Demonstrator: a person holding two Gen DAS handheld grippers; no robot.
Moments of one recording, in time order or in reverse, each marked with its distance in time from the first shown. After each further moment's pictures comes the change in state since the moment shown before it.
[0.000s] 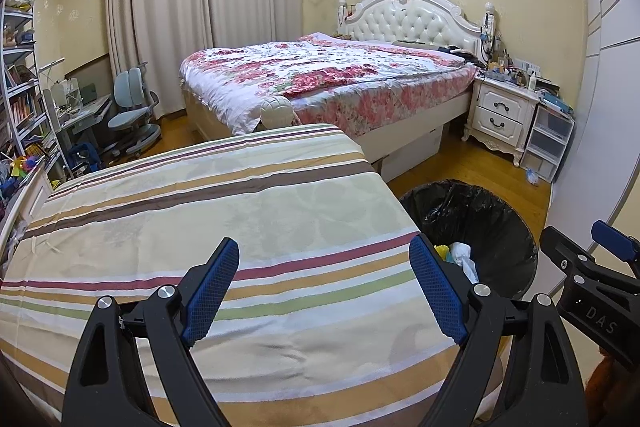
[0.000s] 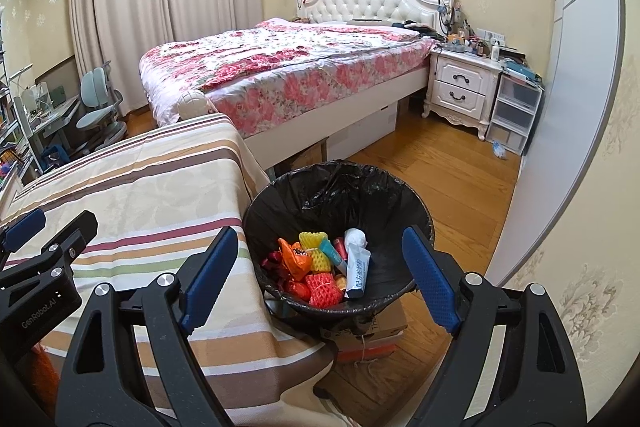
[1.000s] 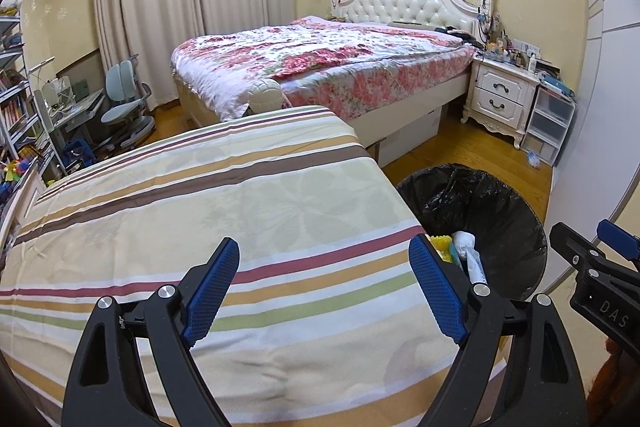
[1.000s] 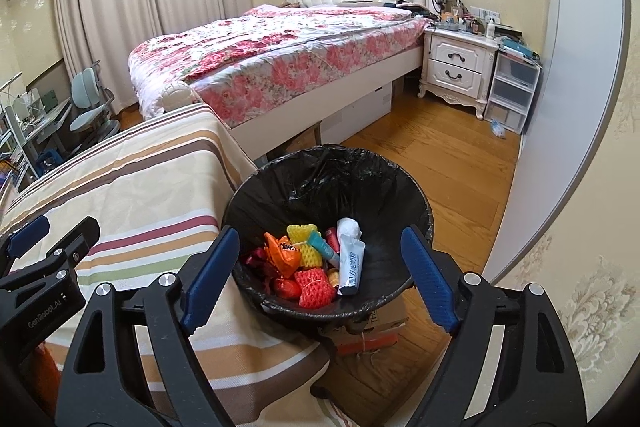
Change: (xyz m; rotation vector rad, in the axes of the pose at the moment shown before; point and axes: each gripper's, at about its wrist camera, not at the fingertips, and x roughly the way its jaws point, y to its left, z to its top) left arm 0.028 -0.011 0.003 0.022 0.062 -0.002; right arm 0.028 -0.017 0.001 0.043 0.052 -0.005
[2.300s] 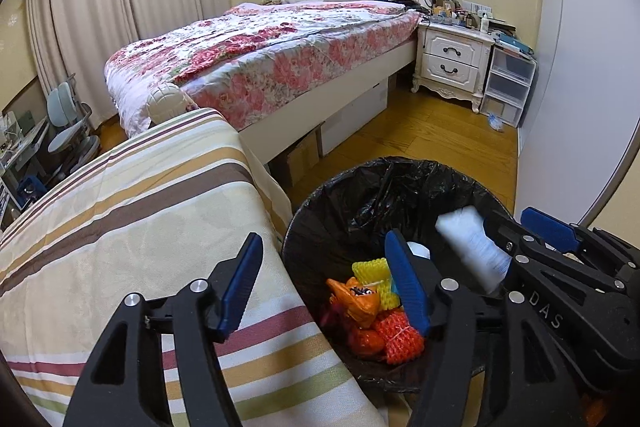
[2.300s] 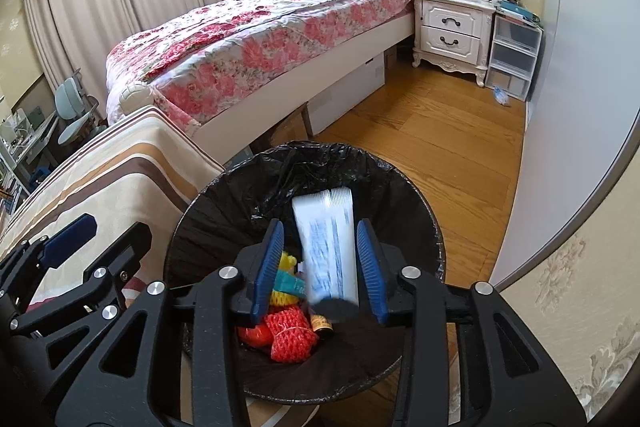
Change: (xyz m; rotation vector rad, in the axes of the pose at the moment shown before) left arm 0.091 -0.098 0.031 0.153 0.075 -0.147; right arm 0.108 -0.048 0.025 0.100 0.098 -0.005
